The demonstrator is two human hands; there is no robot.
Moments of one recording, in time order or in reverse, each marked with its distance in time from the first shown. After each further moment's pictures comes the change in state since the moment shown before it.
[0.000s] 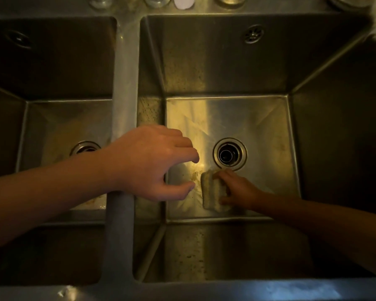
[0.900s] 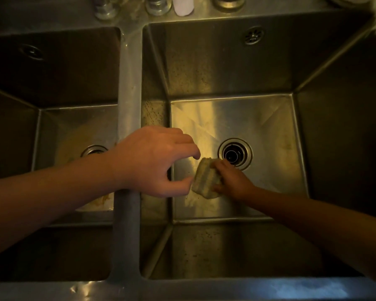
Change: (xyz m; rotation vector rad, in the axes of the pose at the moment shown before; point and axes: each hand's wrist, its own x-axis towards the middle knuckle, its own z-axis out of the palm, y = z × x) left_hand 0.000 0.000 -0.002 -0.030 -0.040 -0.095; right_hand 0.033 -0.023 0.007 0.051 0.174 -0.003
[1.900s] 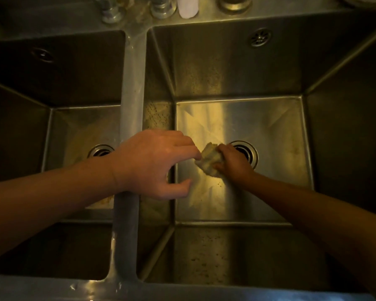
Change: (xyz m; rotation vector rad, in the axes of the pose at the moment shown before) left_hand 0.002 -0.001 0.000 0.005 -0.012 -0.034; right_hand 0.047 -0.002 -0.025 -0.004 0.117 0.066
